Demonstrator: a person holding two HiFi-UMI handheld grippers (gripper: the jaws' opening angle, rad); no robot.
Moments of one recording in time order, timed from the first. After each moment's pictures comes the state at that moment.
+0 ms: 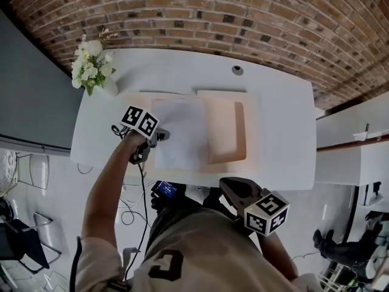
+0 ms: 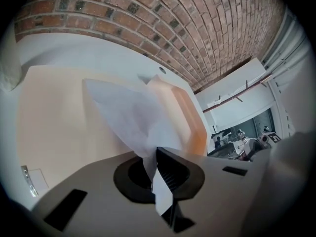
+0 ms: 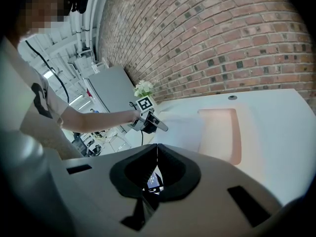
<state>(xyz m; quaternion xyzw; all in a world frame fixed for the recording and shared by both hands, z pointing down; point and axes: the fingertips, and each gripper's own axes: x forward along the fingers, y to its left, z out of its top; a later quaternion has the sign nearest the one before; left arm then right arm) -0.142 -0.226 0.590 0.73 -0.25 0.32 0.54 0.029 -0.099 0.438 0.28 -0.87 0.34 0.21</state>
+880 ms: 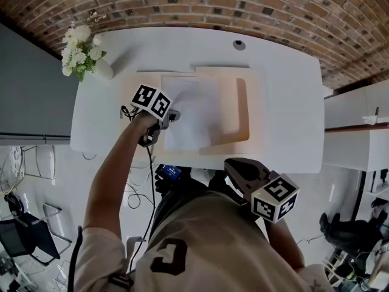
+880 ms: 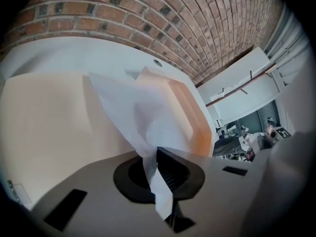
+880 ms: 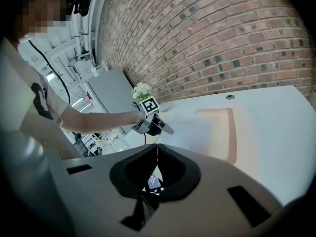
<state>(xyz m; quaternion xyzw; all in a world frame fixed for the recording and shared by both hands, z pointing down) -0.101 -0.235 0.601 0.73 -0.25 0.36 0.52 0.043 -0.108 0.442 0.28 -0.87 0.35 0.20</state>
